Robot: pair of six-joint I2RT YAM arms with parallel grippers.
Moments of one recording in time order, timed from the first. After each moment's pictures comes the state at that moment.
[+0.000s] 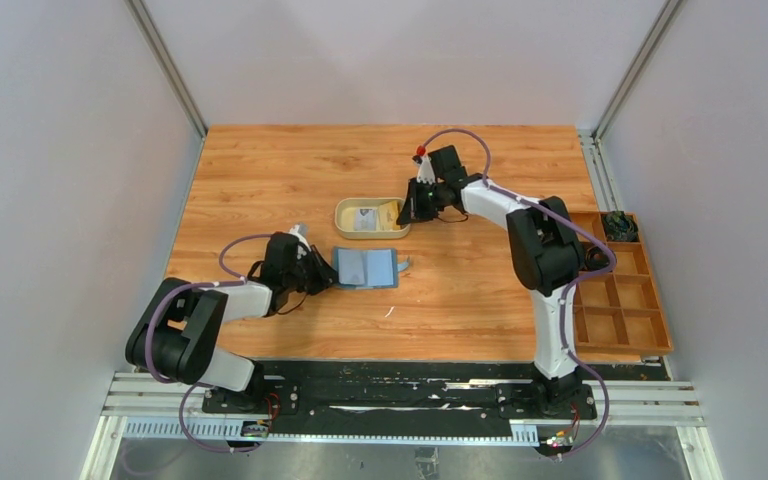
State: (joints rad) left arm -0.29 1.44 0.37 0.35 0.33 -0.77; right arm 0.43 2.13 1.53 -0.26 -0.52 0.38
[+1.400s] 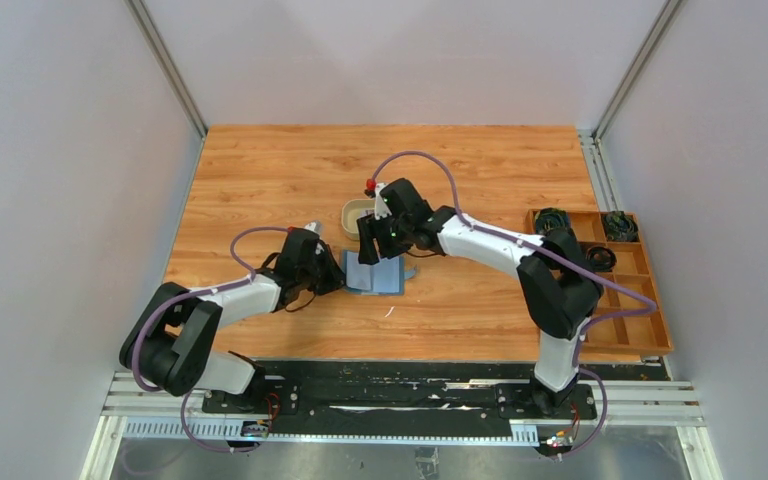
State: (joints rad) left arm -0.44 1.39 0.48 0.12 0.19 -0.75; right arm 0.77 1.82 1.31 -0.28 -0.27 0.30
